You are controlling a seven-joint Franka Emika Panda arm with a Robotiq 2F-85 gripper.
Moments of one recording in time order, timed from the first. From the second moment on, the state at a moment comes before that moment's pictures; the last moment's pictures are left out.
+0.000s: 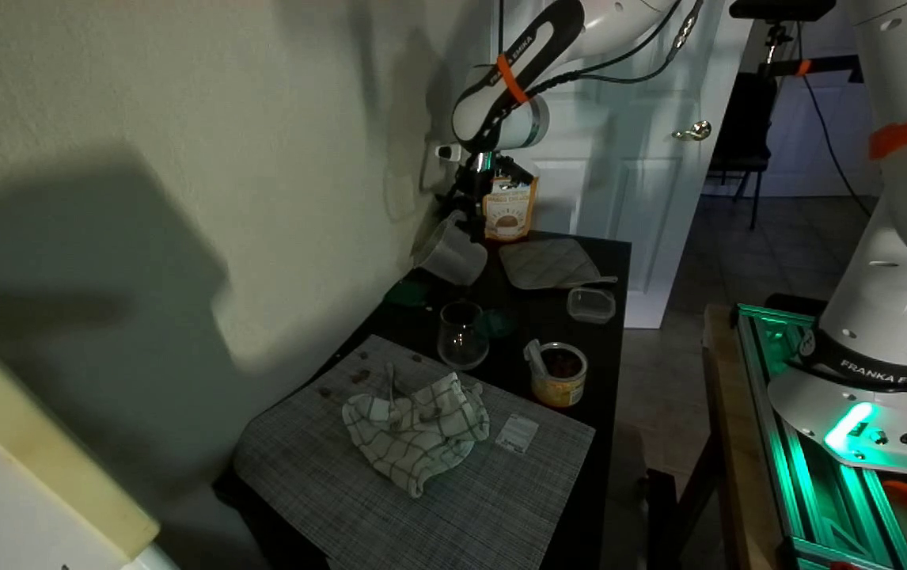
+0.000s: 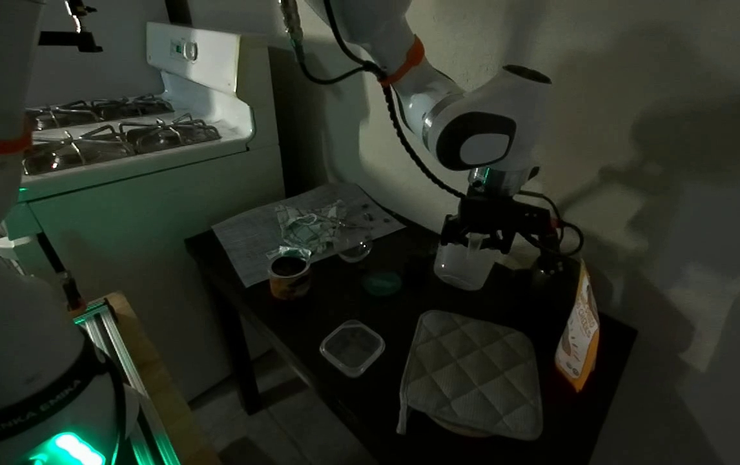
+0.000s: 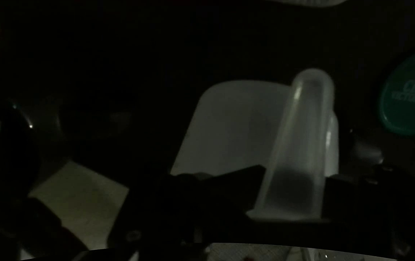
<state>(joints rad) -0.32 0.51 0.00 -1.87 0.19 2.45 -1.12</state>
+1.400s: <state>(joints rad) -0.29 0.24 -0.12 -2.22 -0.01 2.45 -1.09</state>
